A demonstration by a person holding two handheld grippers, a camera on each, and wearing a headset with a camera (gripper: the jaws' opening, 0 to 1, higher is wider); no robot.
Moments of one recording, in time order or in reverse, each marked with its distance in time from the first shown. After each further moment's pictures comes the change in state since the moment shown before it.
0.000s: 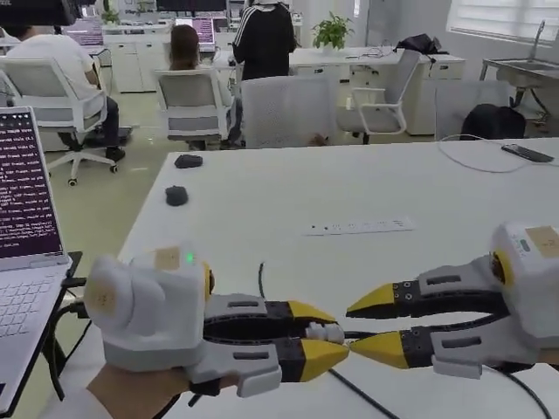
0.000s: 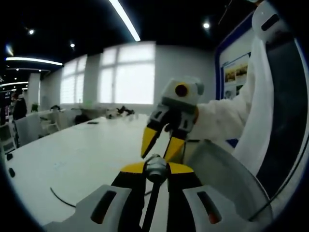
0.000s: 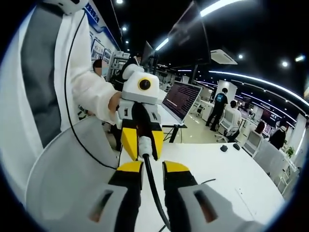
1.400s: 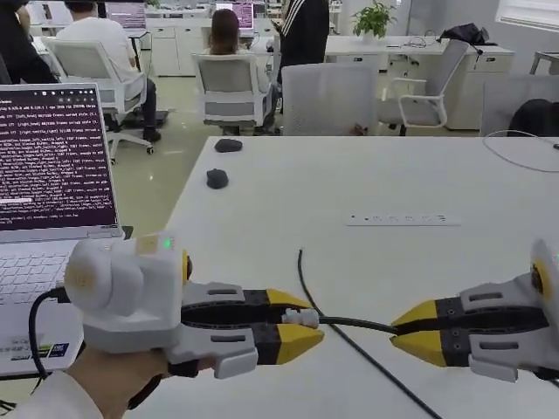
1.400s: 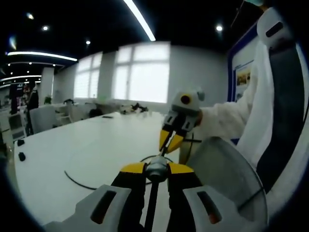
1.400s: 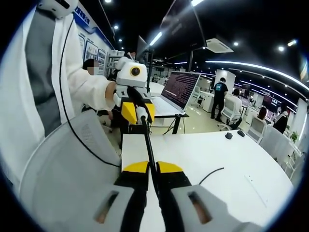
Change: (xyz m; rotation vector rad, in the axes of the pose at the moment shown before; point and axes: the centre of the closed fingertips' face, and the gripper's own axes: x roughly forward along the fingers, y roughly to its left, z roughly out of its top) left arm -0.062 0.022 -0.020 -0.057 0.006 0.120; right arm 0.012 0.000 -0.032 0.102 0.036 0.006
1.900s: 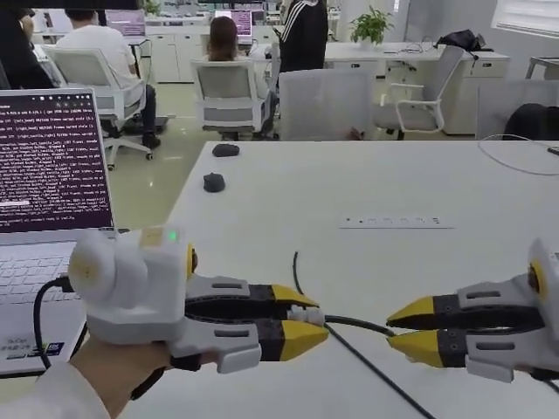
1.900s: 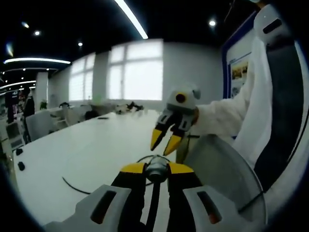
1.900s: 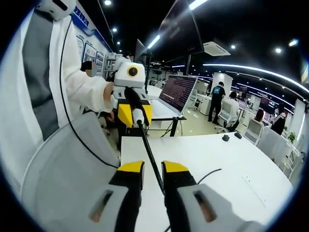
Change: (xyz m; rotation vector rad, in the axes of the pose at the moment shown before) left arm 0.014 -0.018 0.006 0.060 0.033 -0.034; right arm -0.011 0.002 0.004 -0.010 -0.029 -0.027
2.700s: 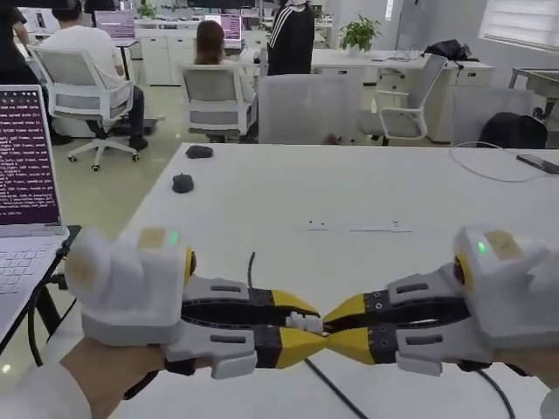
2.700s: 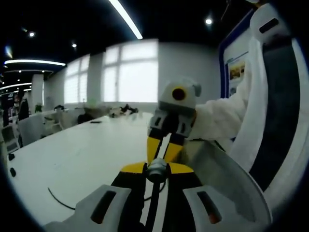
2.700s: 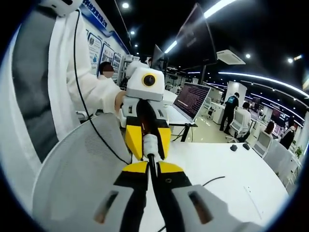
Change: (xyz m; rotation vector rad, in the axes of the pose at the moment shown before) left arm 0.087 -0.036 0.019 0.008 -0.027 -0.027; right arm -0.042 0.013 0.000 -0.084 -0.039 0.129
